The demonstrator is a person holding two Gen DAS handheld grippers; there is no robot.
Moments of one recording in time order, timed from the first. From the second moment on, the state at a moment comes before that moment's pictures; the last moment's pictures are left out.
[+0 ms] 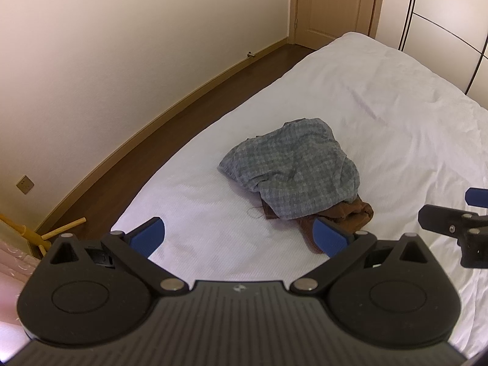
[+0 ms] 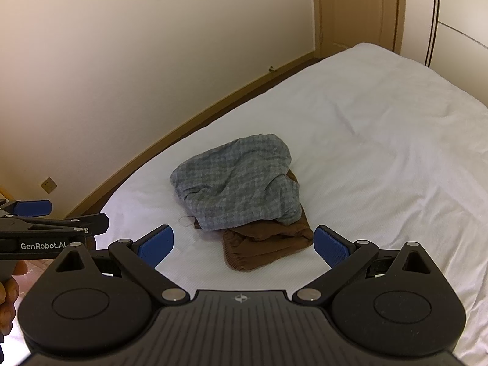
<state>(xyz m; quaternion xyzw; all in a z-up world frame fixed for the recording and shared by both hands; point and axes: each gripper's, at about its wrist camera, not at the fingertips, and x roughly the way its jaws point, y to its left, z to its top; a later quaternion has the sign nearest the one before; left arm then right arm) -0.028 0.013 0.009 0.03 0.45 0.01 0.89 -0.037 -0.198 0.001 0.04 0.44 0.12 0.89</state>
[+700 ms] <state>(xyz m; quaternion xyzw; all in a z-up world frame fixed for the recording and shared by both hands) -0.060 -0.017 0.011 0.03 0.45 0.04 0.89 -0.043 -0.226 -0.010 0.04 0.45 0.14 0.88</state>
